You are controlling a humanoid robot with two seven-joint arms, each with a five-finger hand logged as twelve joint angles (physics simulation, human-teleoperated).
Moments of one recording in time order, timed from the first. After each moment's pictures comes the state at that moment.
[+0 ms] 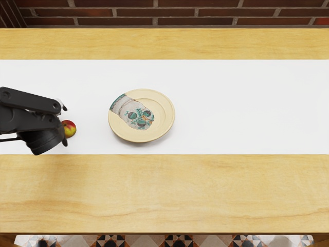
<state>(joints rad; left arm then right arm) -1.62 0.40 0.79 -1.44 0.23 0.61 0.61 -0.04 0.00 -0.09 0.19 0.14 -0.08 0.12</state>
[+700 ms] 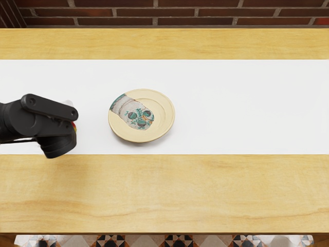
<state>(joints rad) -1.62 0.27 0.86 -1.38 0.23 0.61 0.61 -0.04 0.00 -0.09 0.19 0.14 -0.08 0.12</state>
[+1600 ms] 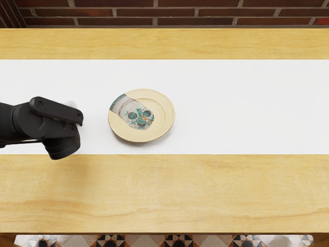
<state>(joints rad) -1.60 0.23 0.88 -1.35 0.22 0.61 0.61 -0.04 0.00 -0.09 0.19 0.14 -0.08 0.12</state>
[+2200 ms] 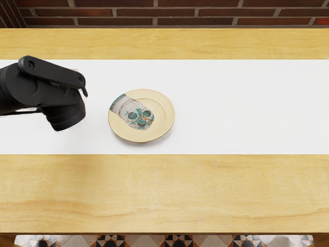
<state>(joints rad) -1.85 0.23 0.88 -1.42 0.08 0.60 0.61 -0.04 0.00 -0.09 0.19 0.14 -0.08 0.12</state>
